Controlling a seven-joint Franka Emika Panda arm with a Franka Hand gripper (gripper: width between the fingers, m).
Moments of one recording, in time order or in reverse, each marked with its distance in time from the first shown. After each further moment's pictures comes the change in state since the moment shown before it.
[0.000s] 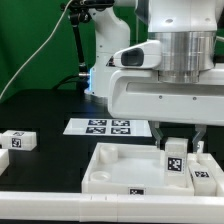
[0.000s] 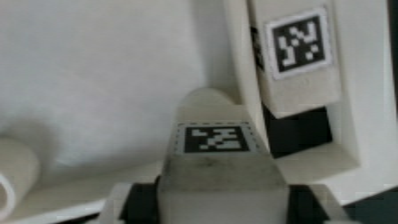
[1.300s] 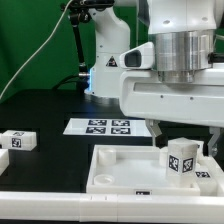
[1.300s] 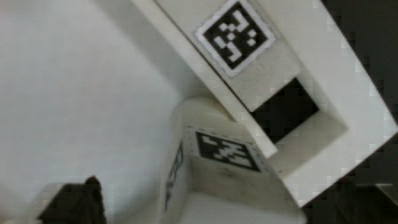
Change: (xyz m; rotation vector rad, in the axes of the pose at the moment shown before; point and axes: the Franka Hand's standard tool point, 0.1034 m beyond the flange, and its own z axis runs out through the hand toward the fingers) arm -0.004 -0.007 0.001 0.038 -0.011 0.148
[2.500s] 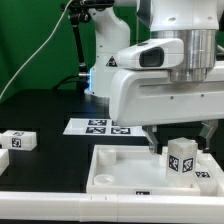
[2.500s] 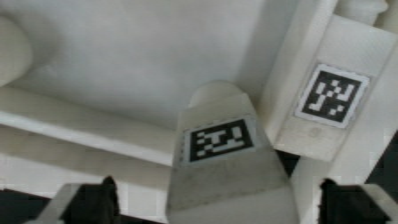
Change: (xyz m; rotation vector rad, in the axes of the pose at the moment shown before) arm 0.007 0.004 -0.001 -0.051 0.015 -0.882
